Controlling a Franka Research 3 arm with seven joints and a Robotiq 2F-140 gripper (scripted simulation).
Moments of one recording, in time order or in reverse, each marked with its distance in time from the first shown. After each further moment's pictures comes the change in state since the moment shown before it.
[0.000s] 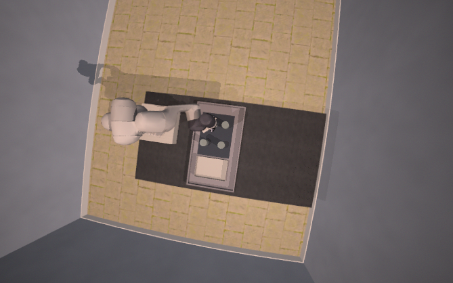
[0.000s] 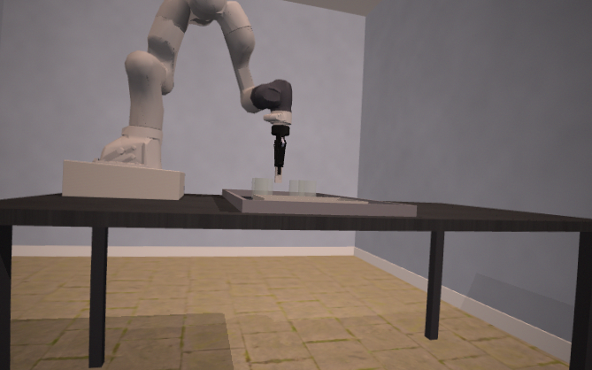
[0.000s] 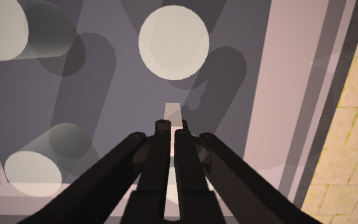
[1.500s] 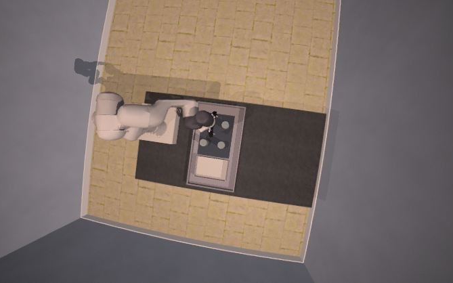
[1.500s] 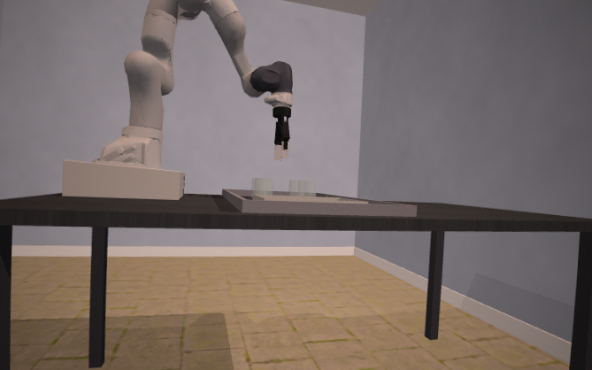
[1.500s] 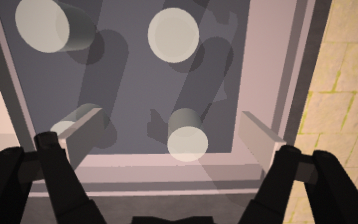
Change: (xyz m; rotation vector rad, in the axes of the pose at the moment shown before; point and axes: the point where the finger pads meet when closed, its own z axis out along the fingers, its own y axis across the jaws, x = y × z) arm -0.008 -0.002 -0.075 0.005 -0.034 0.036
